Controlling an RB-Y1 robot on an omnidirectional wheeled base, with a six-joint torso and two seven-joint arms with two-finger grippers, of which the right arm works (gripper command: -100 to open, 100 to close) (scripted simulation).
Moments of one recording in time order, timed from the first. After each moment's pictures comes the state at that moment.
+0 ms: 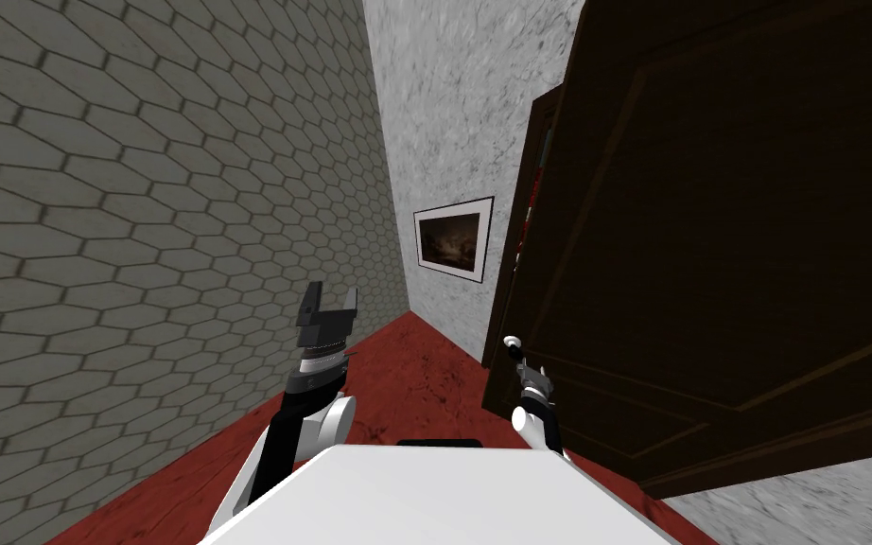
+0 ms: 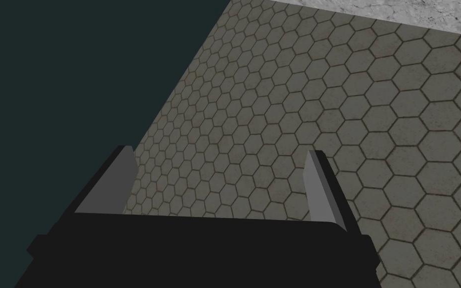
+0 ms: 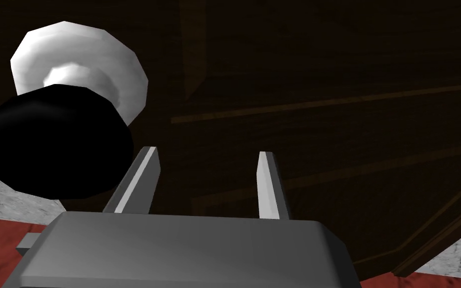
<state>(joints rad) -0.07 -0.13 -0.21 -0.72 -0.66 -0.76 -1.17</state>
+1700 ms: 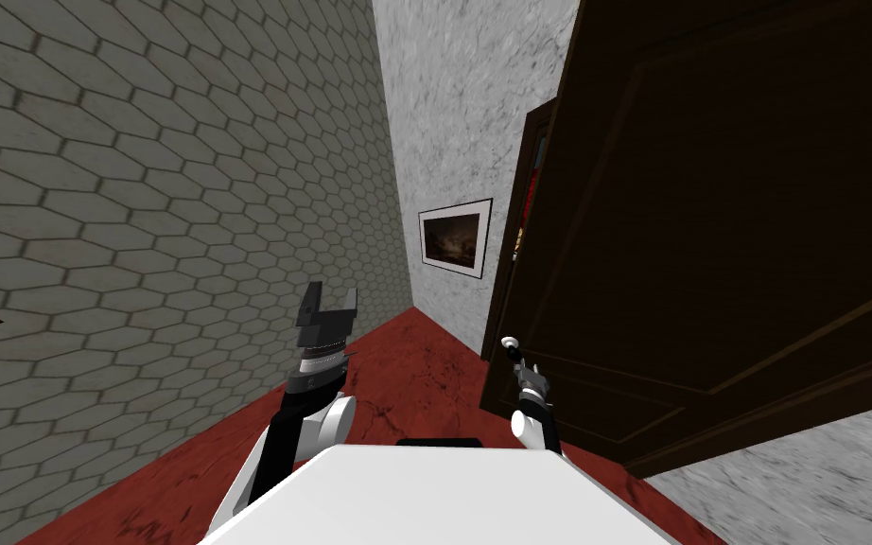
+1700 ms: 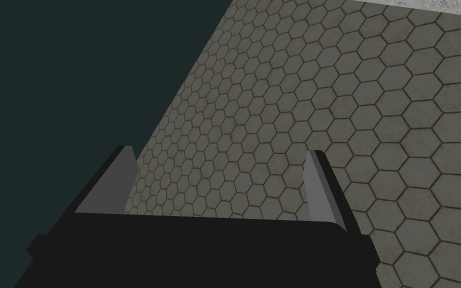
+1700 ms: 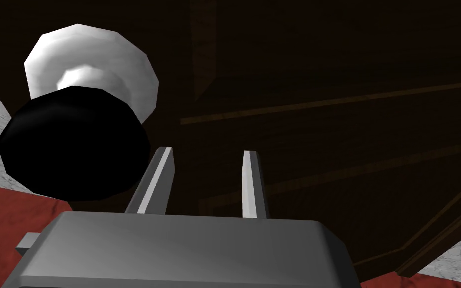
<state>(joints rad) -0.05 -0.13 -0.16 -0.74 -0.63 -0.77 -1.22</state>
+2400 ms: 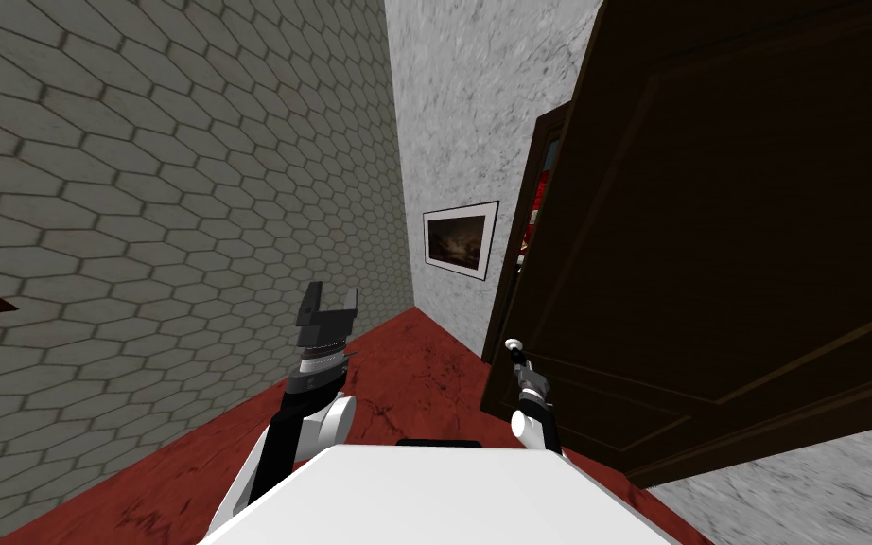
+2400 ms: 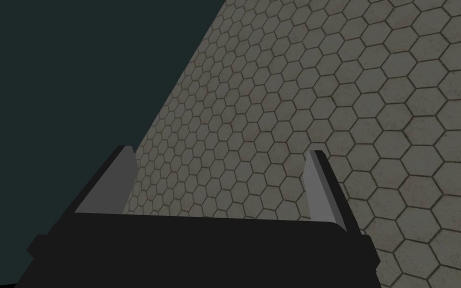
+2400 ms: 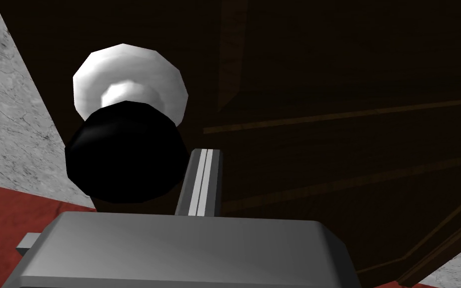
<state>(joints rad) -0.05 -0.13 -0.16 -0.74 -0.63 -0.77 -1.22</state>
